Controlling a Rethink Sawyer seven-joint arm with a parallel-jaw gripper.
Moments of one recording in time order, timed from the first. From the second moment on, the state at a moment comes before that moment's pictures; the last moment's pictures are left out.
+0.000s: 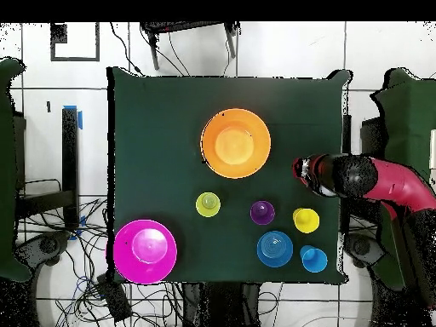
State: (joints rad) arm -1.02 -0.52 0.63 1.52 -0.62 0.80 1.65
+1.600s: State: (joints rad) arm -0.99 -0.53 0.55 1.57 -0.63 0.69 1.65
